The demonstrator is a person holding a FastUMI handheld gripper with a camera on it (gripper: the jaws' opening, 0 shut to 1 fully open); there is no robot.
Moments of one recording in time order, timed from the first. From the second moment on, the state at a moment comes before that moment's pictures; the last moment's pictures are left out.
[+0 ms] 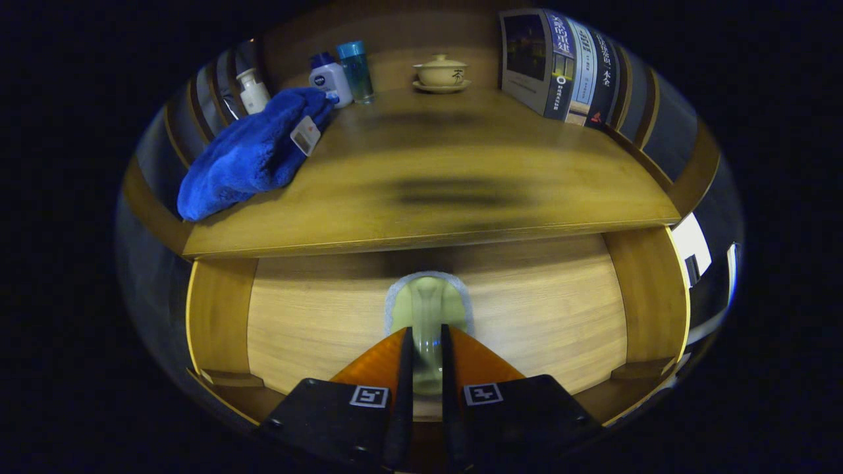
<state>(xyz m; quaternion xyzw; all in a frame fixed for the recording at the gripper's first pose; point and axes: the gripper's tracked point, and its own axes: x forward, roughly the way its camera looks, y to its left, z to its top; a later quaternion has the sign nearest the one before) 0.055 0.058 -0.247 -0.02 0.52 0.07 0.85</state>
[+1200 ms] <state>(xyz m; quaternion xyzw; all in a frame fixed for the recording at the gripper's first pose) 0.117 0.055 -0.101 -0.02 0.45 0.07 0.89</state>
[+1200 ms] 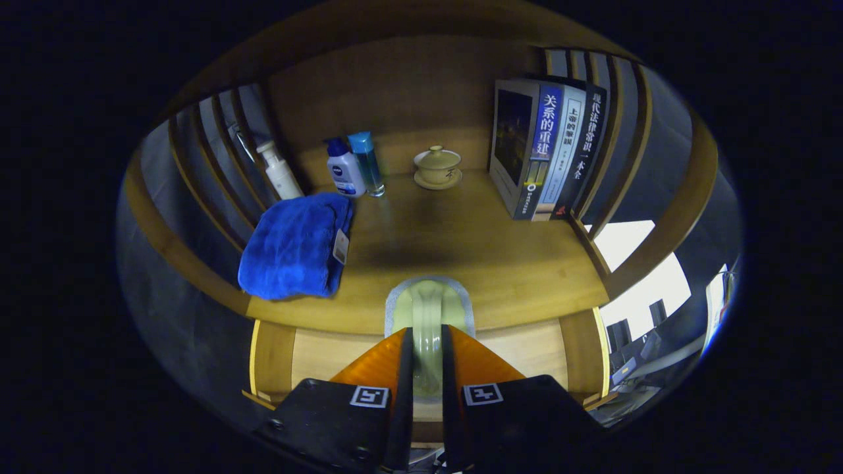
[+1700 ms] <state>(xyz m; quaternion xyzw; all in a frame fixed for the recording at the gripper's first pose) 0.193 0.070 -0.112 -0.01 0.43 0.05 0.90</state>
